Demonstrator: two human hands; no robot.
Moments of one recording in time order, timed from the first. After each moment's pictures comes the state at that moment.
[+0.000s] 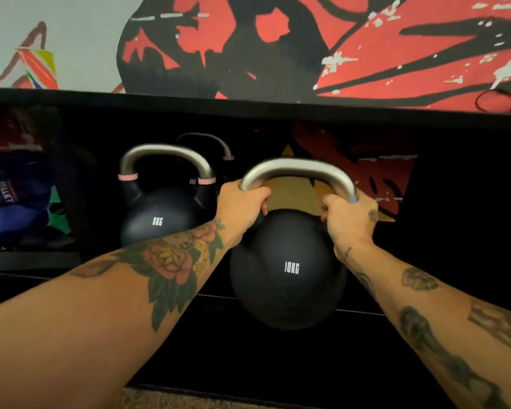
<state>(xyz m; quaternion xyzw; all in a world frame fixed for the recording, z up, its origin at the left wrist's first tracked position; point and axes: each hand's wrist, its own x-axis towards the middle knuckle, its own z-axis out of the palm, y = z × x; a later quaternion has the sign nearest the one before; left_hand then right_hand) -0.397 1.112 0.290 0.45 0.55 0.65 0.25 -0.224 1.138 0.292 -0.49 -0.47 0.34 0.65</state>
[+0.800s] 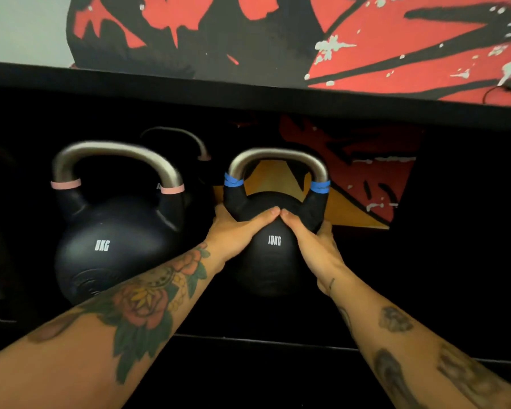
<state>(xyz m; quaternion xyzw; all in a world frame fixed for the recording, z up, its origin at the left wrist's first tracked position) -0.401 1.175 0.251 0.42 0.64 0.54 0.36 -0.235 1.203 0.237 -0.54 -0.54 0.47 0.45</state>
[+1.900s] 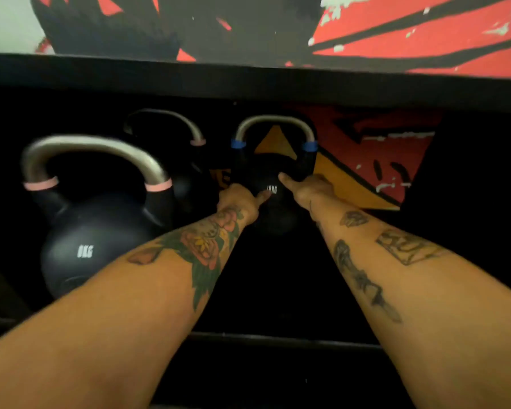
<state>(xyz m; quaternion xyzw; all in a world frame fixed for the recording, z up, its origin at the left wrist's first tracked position) -0.395 1.258 0.261 0.46 0.82 0.31 0.17 -0.264 1.303 0.285 -0.66 -0.62 0.34 0.26</state>
